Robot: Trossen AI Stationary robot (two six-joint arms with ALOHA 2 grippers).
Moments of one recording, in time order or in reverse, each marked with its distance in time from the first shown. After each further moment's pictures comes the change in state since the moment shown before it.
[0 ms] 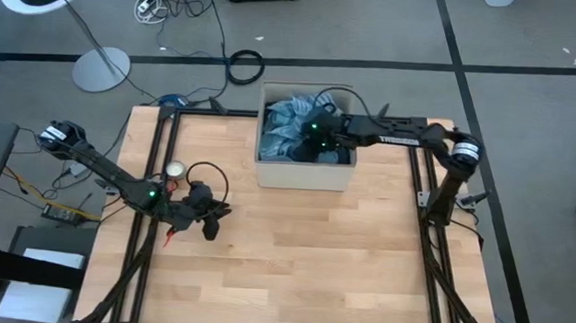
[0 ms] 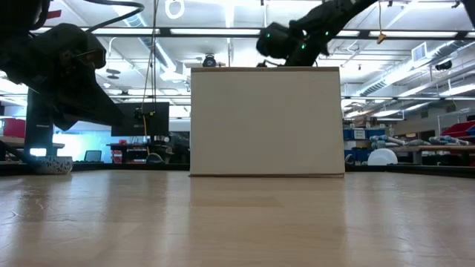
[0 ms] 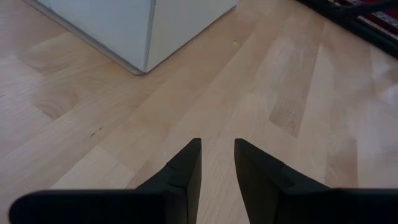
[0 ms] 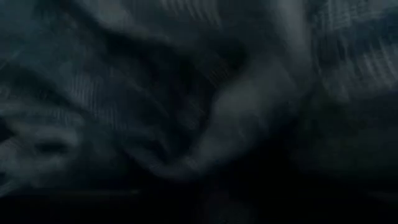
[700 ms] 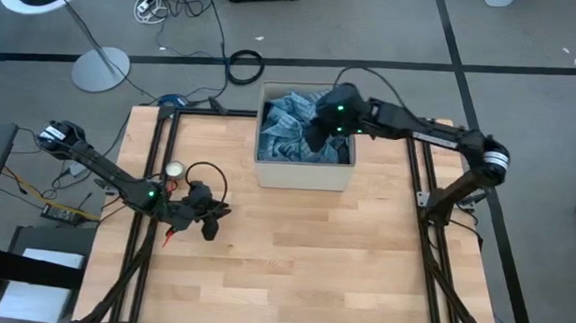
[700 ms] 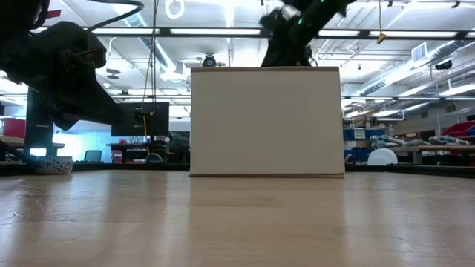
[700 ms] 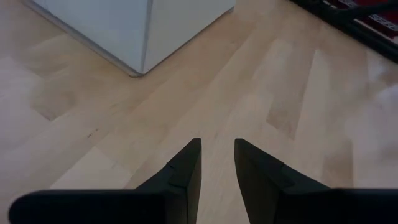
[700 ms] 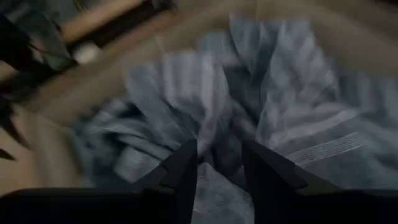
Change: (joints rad) left arm 0.000 0.000 0.000 0.009 0.000 0.001; right arm 0.001 -0.219 0.068 -0.014 -0.047 -0.059
